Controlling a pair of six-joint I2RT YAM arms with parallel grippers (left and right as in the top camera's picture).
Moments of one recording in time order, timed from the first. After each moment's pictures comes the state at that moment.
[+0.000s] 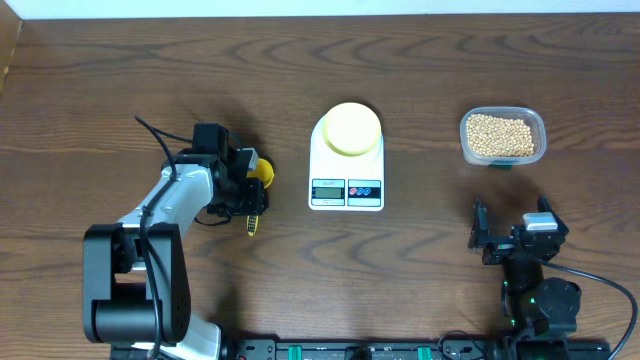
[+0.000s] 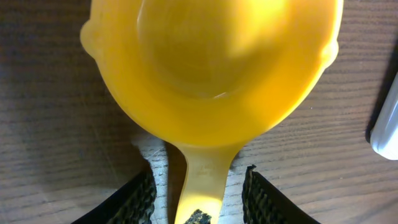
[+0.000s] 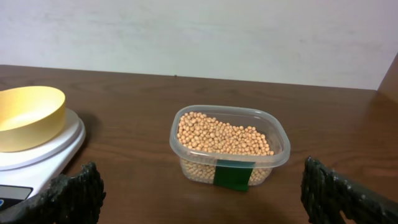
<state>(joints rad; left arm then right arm) -0.01 1.71 0.91 -0.66 0.29 0.01 0.02 0.02 0.01 -0.07 -0.01 -0.05</state>
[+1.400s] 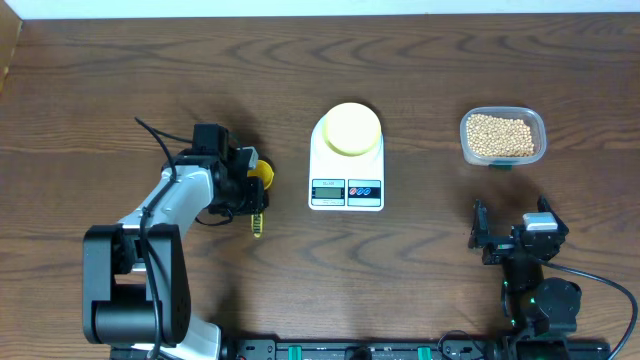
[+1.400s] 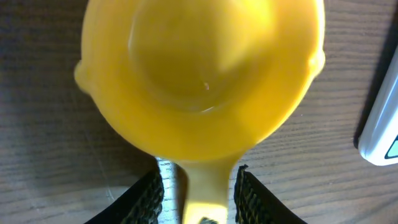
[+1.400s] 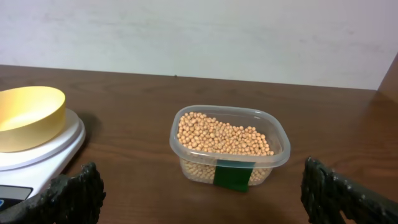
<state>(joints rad) -0.02 1.71 0.90 -0.63 0.31 -0.02 0.02 0.02 0.01 -0.07 -0.01 -0.05</state>
